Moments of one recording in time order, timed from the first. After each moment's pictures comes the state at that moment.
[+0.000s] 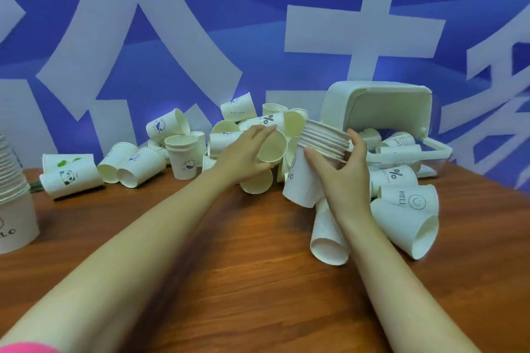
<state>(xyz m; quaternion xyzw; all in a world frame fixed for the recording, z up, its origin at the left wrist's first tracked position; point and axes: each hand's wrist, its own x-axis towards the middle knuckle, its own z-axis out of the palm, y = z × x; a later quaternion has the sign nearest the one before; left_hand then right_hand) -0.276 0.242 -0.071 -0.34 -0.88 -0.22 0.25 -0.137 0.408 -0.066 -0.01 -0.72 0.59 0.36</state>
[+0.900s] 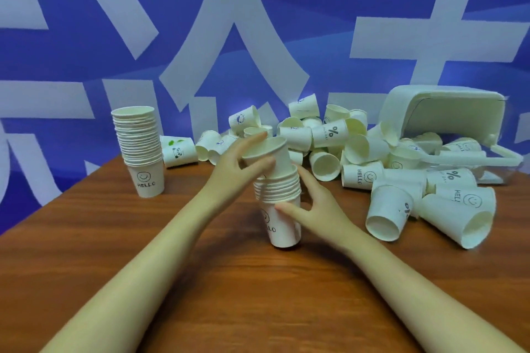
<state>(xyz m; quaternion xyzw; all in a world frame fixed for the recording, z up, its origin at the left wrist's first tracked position) -0.096 0.117 -0.058 -0.21 -0.77 -0.57 0.20 -0.083 0.306 -0.097 0.28 -0.81 0.51 0.10</state>
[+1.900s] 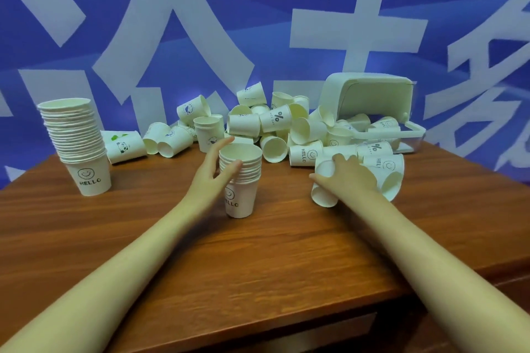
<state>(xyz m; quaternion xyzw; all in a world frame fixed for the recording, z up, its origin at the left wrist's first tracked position) -0.085 0.149 -0.097 -0.23 -0.76 -0.59 0.15 -0.072 0.419 -0.077 -0.16 -0.97 0.12 0.12</state>
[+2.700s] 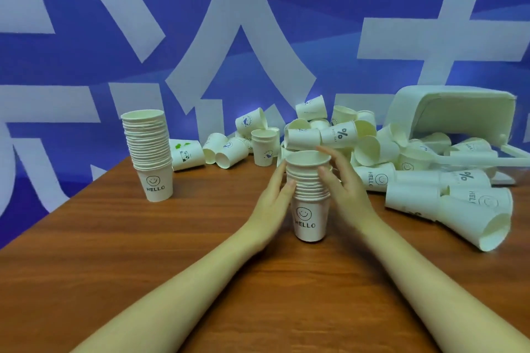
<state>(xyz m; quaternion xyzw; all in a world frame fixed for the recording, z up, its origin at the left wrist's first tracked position) -0.096 0.155 -0.110 -0.19 -0.74 -0.63 0.12 -0.106 0.313 -0.087 0.23 -0.76 0.56 0.23</state>
